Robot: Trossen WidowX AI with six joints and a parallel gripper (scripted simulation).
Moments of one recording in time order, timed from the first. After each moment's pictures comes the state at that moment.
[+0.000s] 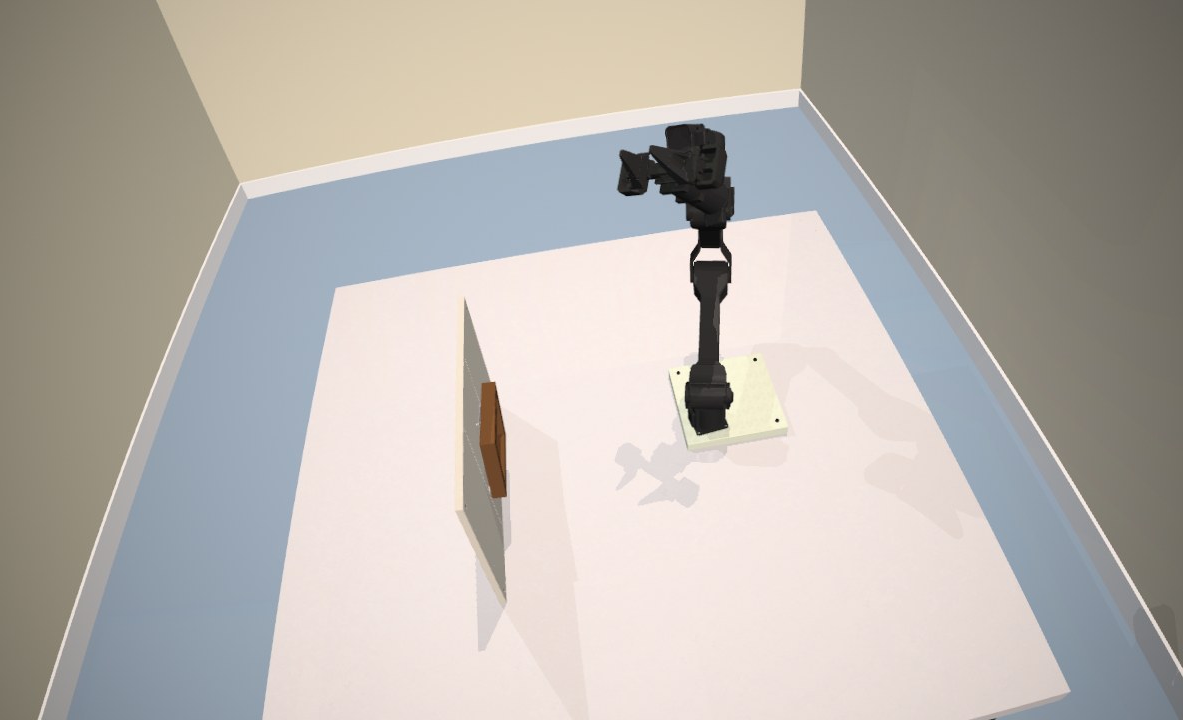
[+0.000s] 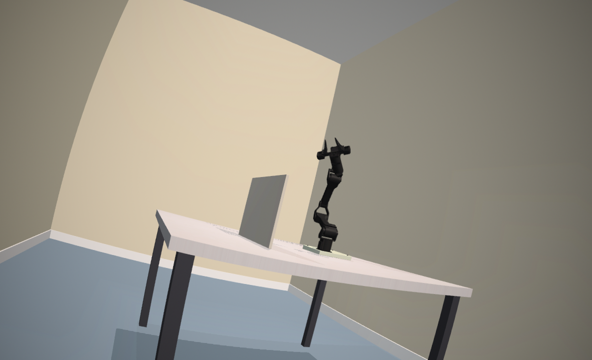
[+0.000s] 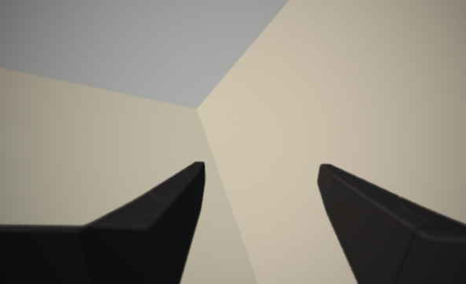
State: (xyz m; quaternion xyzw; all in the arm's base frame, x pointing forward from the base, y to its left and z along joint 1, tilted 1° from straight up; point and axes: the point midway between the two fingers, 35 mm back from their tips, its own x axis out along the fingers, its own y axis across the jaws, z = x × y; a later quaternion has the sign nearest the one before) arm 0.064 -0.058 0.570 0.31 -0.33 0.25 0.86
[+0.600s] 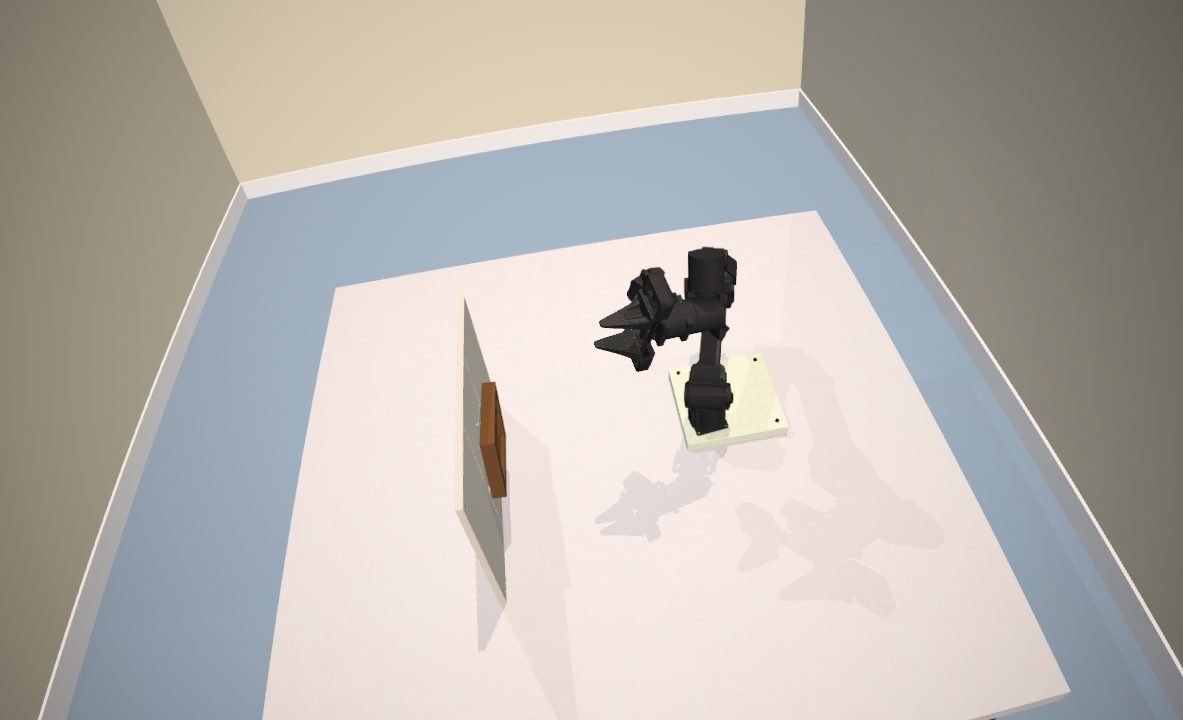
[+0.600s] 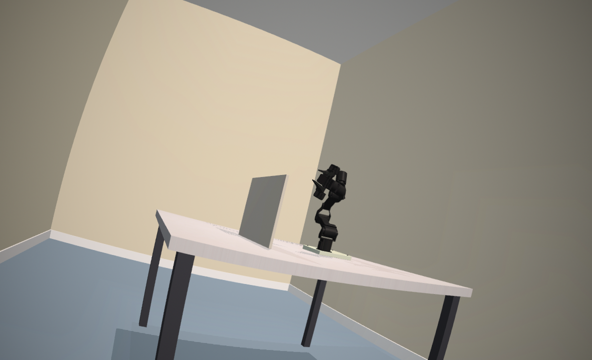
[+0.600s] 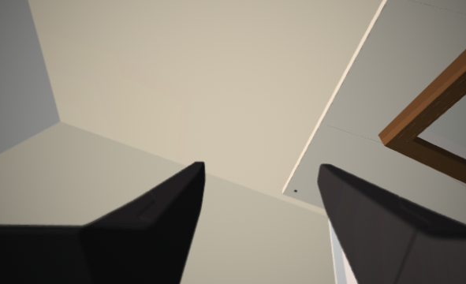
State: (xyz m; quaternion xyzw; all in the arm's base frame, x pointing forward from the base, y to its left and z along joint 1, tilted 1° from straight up) arm 0.161 0.053 0.358 0.62 -0.04 0.11 0.78
